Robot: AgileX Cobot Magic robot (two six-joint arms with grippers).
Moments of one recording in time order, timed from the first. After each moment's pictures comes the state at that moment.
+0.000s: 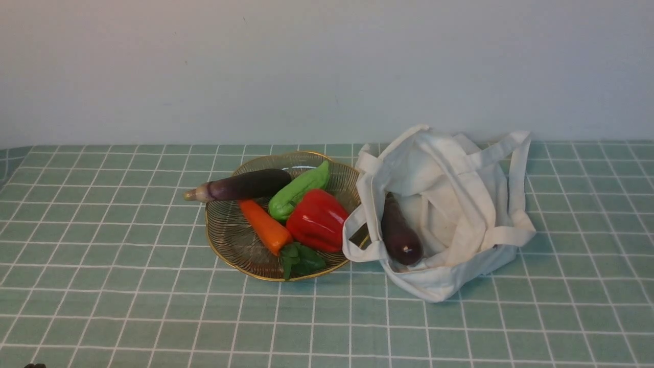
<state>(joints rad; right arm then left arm) 0.40 0.19 -0.52 0.38 0.43 -0.25 -0.06 -0.01 0.03 -0.03 0.37 -0.04</state>
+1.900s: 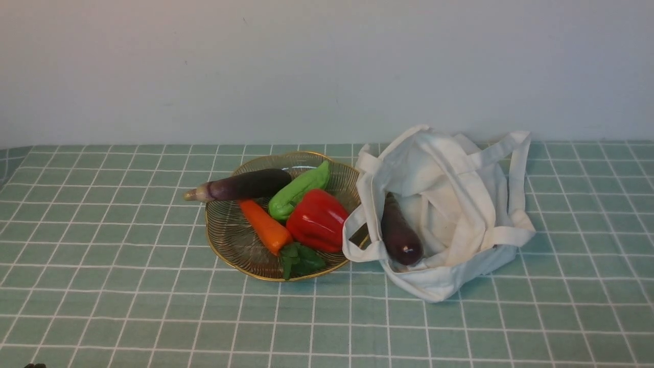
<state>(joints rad) 0.08 -0.01 0.03 0.03 0.34 -0.05 -0.06 -0.01 0.03 -0.03 0.37 -0.04</state>
